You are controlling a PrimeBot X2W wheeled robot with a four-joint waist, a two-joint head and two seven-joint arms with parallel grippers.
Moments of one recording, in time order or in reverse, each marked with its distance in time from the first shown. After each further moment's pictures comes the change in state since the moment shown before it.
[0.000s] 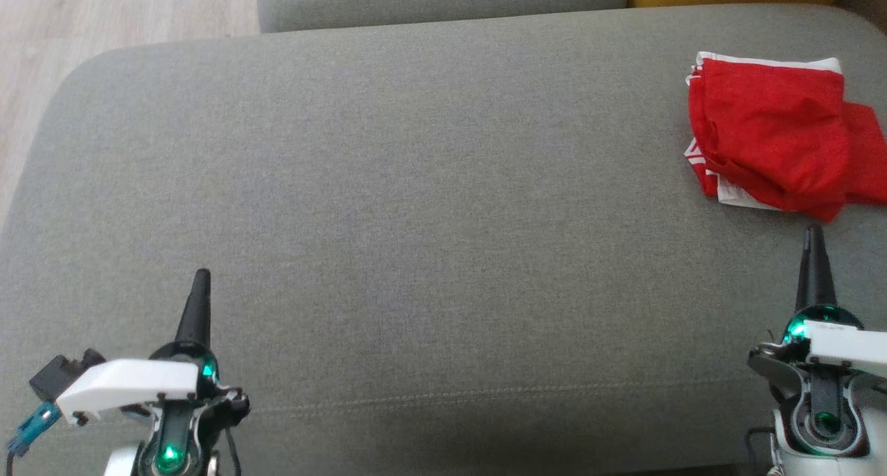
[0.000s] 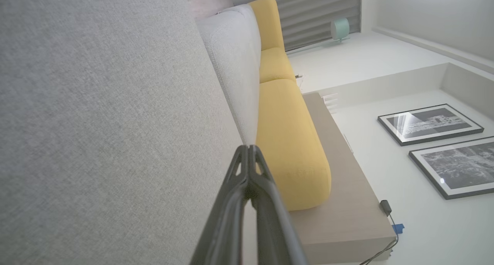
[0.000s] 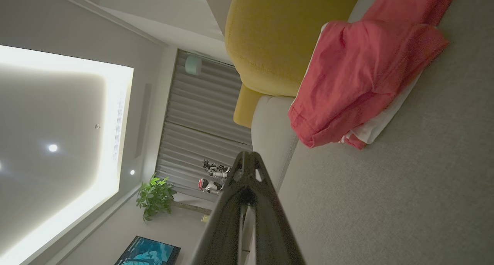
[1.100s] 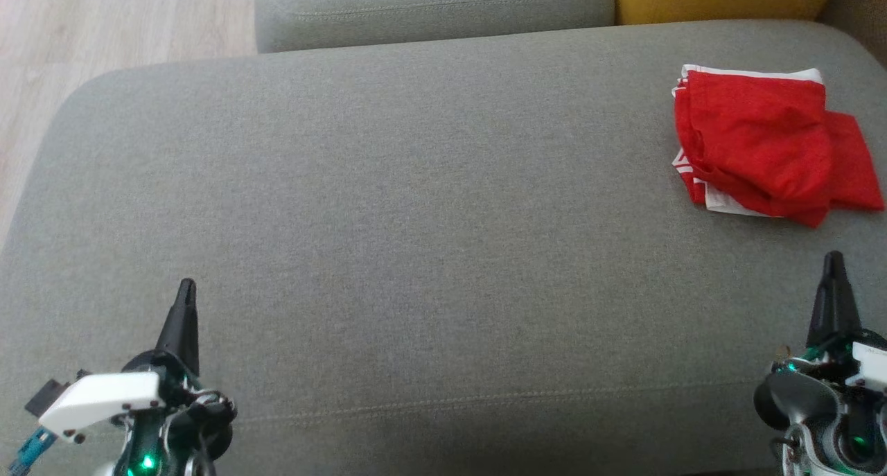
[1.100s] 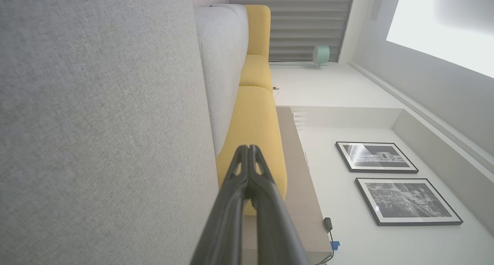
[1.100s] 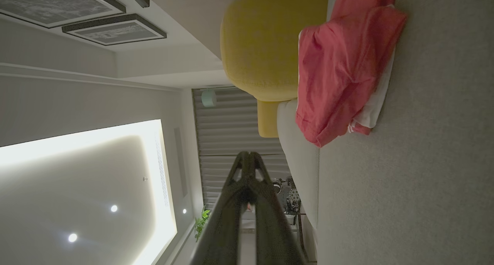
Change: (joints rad) left arm -0.002 0.000 0.059 0.053 -0.272 -0.035 0.084; right arm 0.040 0.005 -0.060 0.000 0.351 0.000 0.081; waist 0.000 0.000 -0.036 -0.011
